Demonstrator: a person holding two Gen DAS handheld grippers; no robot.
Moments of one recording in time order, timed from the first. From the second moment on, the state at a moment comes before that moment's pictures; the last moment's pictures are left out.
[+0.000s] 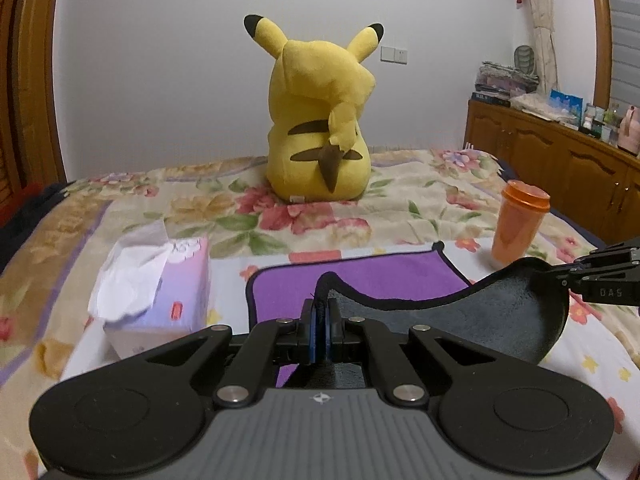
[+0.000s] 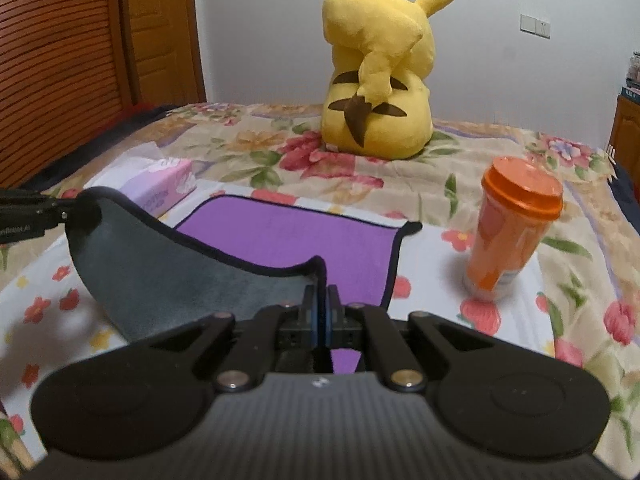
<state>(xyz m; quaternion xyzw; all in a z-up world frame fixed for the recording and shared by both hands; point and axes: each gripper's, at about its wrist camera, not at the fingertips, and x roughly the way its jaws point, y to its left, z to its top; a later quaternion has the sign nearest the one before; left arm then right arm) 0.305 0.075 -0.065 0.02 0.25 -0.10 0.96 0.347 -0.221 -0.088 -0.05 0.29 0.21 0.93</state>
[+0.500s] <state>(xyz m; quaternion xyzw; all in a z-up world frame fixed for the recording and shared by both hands) 0.358 0.076 -0.059 0.03 0.24 -0.09 0.97 0.394 -0.216 -0.076 -0.06 0.26 0.19 0.94</state>
